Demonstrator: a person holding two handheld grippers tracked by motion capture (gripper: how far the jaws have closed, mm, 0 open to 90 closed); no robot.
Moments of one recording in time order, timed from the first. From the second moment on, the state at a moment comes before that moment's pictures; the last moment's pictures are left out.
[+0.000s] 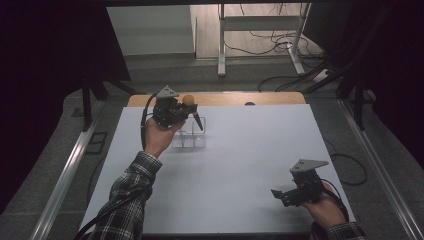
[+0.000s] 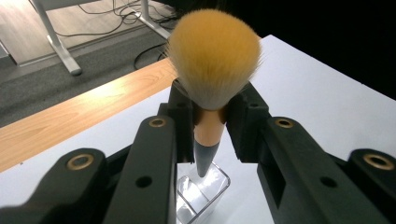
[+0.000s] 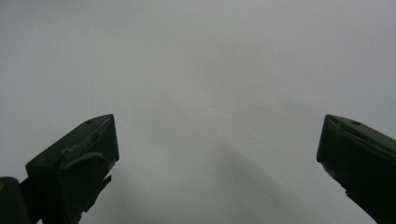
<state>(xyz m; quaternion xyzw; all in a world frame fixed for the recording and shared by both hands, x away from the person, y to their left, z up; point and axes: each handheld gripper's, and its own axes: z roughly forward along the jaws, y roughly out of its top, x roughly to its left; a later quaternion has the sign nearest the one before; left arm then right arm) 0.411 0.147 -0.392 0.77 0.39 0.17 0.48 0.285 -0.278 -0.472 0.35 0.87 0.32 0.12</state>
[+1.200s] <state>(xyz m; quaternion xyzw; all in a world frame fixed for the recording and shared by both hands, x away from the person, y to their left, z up) 0.419 0.141 -0.424 0.77 0.41 0.16 0.46 0.284 -0.276 -0.472 0.35 0.87 0.32 0.12</state>
